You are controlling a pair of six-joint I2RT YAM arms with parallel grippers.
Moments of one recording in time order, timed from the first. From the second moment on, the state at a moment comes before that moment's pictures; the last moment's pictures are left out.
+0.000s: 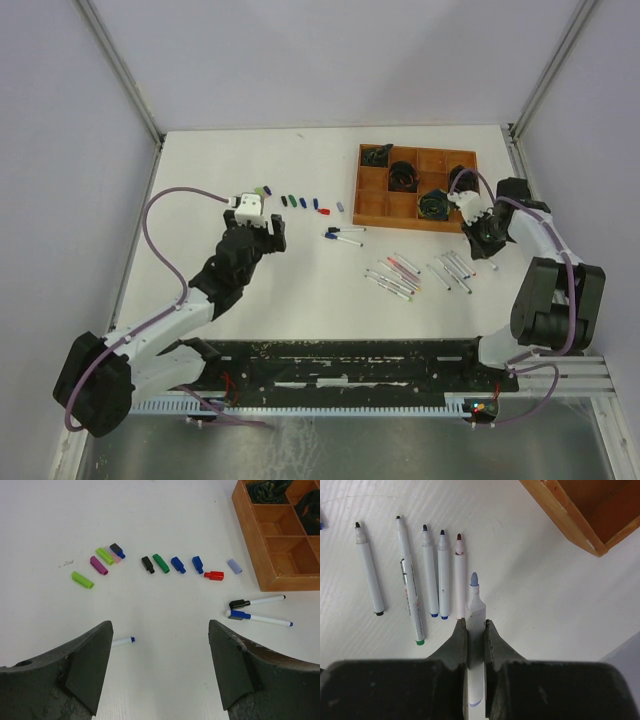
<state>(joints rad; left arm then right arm) -0.59 1.03 0.50 0.29 -0.41 -0.15 -0.21 1.50 1.02 -0.78 -0.23 -0.82</state>
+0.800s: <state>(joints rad) -0.59 0.95 0.44 0.35 -0.42 -0.14 -0.20 1.76 1.11 -0.74 -0.13 -0.83</state>
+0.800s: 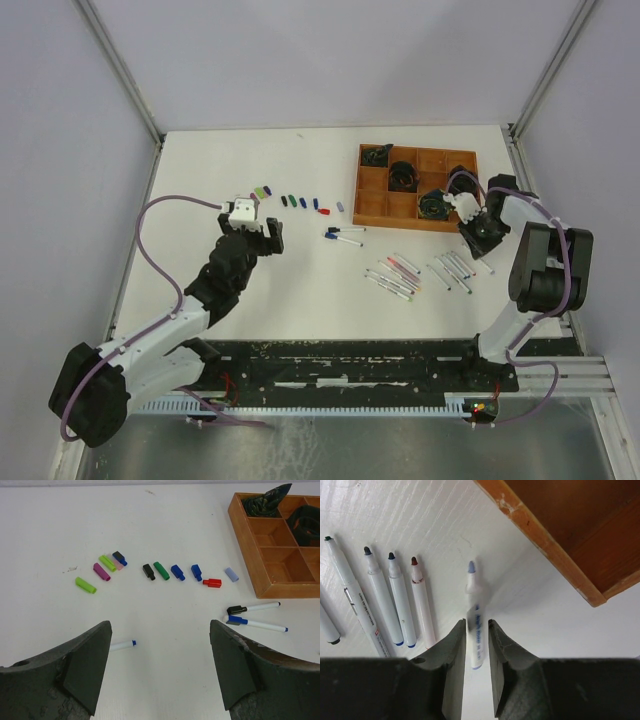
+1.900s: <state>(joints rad) -0.60 0.86 0.44 0.32 -0.41 -0.25 -0.11 1.28 1.19 -0.87 -0.68 -0.69</state>
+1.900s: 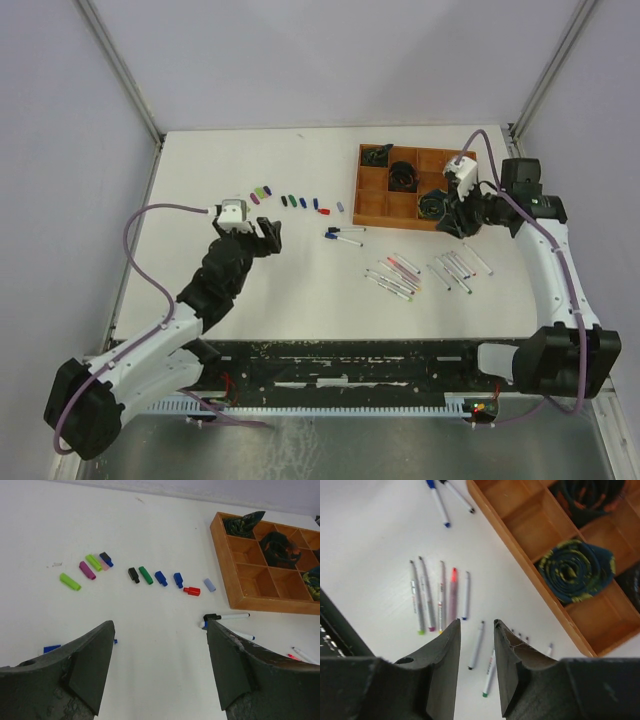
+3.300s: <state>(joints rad) -0.30 1.84 1.30 -0.93 -0.49 -1.47 0.04 1.14 1.08 -0.87 -0.76 -0.71</state>
